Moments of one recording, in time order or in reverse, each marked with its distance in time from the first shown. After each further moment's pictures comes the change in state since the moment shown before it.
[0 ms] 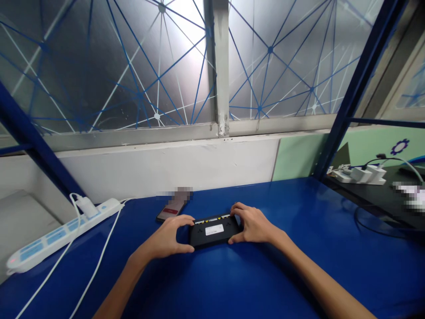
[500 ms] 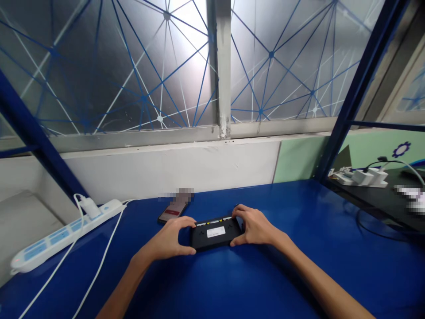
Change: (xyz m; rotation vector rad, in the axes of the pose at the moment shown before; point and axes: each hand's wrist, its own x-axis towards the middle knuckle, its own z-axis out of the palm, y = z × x) left_hand -0.002 0.005 -0.002 0.009 0.026 0.015; right_hand 0.000 0.001 0.002 0.013 0.015 0.016
